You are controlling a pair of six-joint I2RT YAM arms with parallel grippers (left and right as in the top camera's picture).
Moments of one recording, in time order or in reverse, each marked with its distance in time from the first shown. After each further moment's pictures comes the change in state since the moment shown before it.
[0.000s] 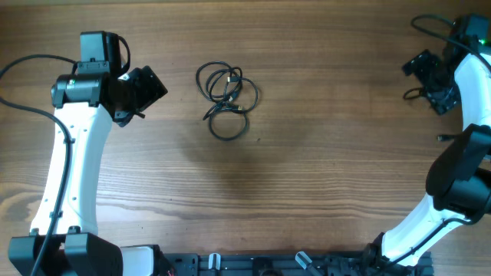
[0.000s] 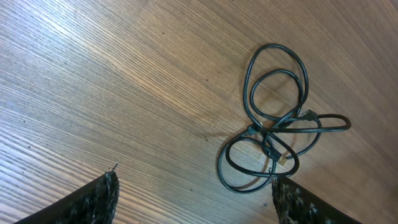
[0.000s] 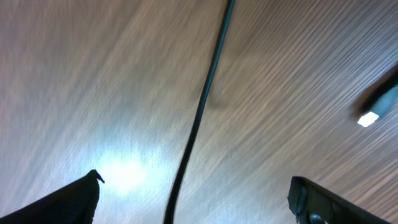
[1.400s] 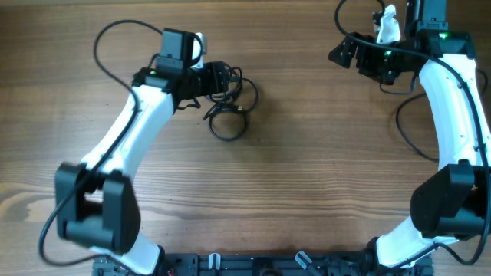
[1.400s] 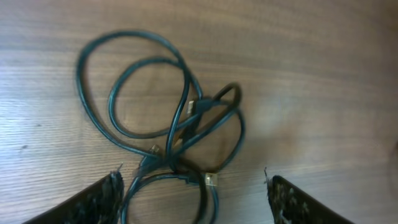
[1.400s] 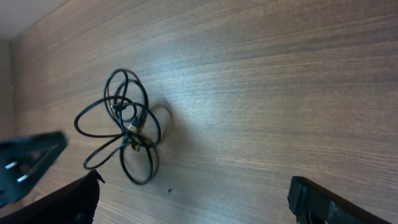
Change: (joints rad) left arm -0.285 0.248 -0.074 0.509 0.128 0.223; right arm 0.269 -0.187 0.000 0.032 -0.501 -0.404
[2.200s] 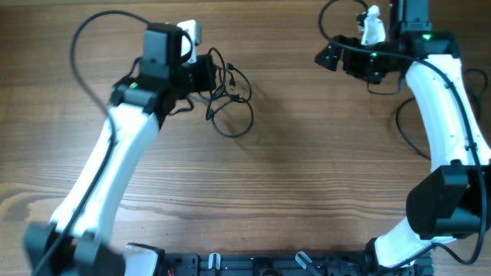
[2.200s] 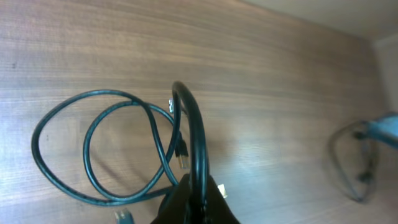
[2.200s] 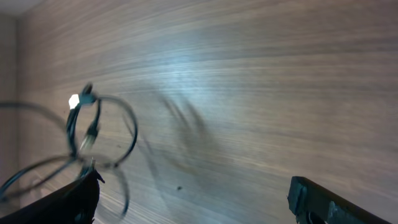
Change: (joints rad) left arm -0.005 -0.274 0.008 -0.109 0.027 -0.032; right arm 0.087 0.000 -0.015 0.041 -0.003 -0.005
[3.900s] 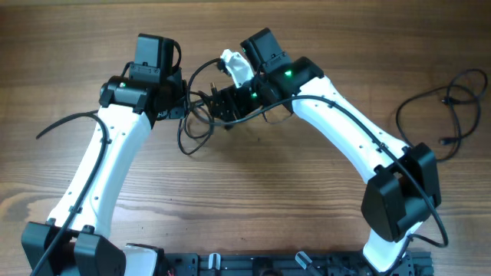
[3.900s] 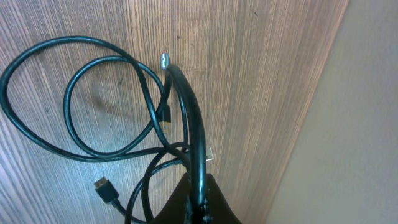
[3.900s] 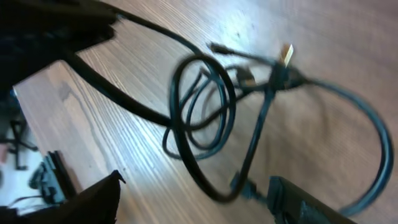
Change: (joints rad) left arm 0.050 0.031 0.004 -0.240 -0.283 -1.395; right arm 0.570 0.113 -0.010 0.203 0.016 -0.132
